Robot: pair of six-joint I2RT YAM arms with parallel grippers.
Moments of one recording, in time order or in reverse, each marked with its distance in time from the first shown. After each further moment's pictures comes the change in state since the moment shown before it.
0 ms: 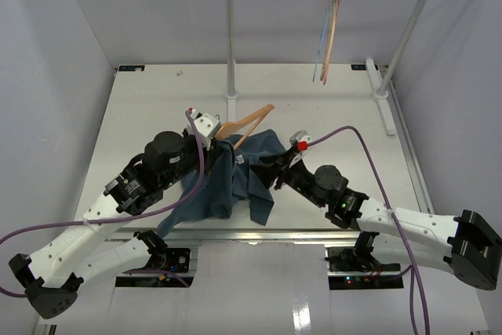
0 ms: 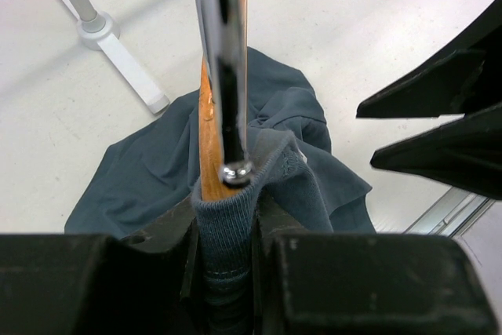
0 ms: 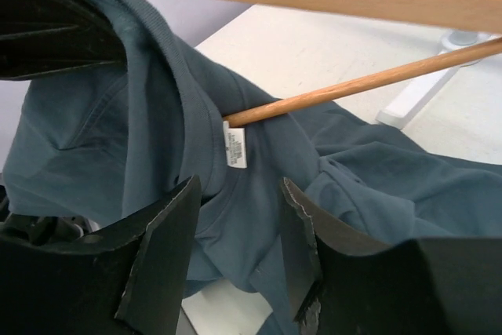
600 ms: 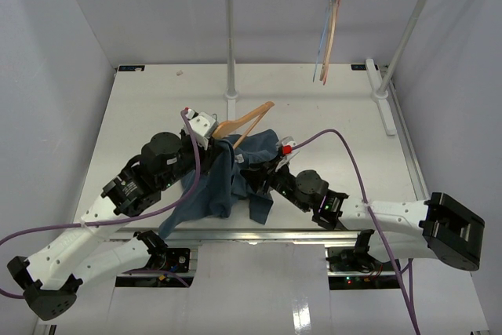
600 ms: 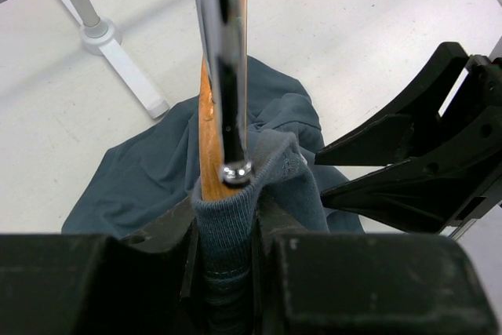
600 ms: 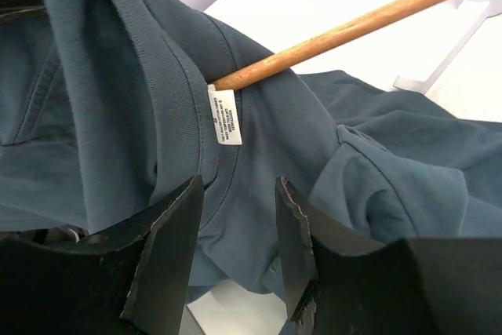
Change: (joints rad) left arm 0.000 -0.018 0.000 0.013 -0.008 -0.023; right arm 0.085 0.206 -0.006 0.156 0.118 0.078
